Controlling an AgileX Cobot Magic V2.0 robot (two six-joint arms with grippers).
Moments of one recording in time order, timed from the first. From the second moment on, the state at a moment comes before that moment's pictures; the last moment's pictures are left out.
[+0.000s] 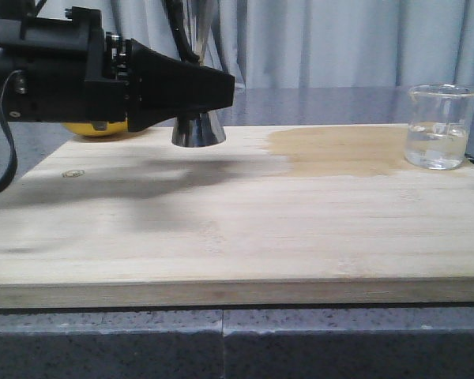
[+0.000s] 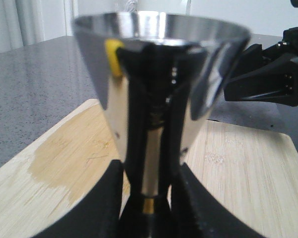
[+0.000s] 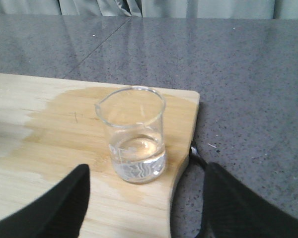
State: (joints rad) left arm -0.38 1.71 -0.75 1.14 -1.15 -0.66; right arm 0.28 0.83 -0.20 0.09 -0.33 -0.02
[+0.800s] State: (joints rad) left arm -0.38 1.71 -0.75 1.15 -1.15 -0.66; right arm 0.35 1.31 -0.20 0.08 -0.86 -0.02
